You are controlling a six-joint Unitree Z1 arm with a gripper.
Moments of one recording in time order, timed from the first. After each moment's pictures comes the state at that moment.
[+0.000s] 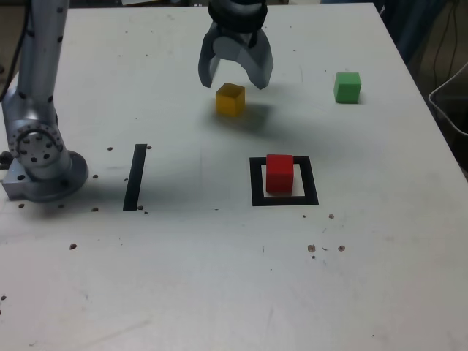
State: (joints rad) arm 0.42 2.00 -1.47 1.20 0.27 0.62
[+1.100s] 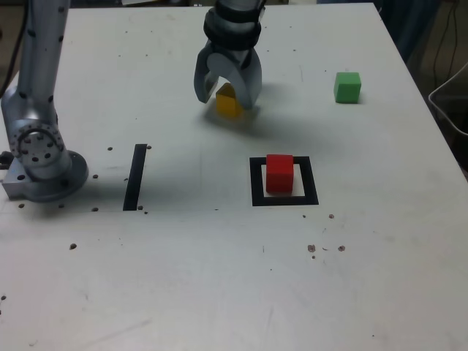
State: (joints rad) arm 0.45 2.00 -1.35 1.08 0.23 0.74
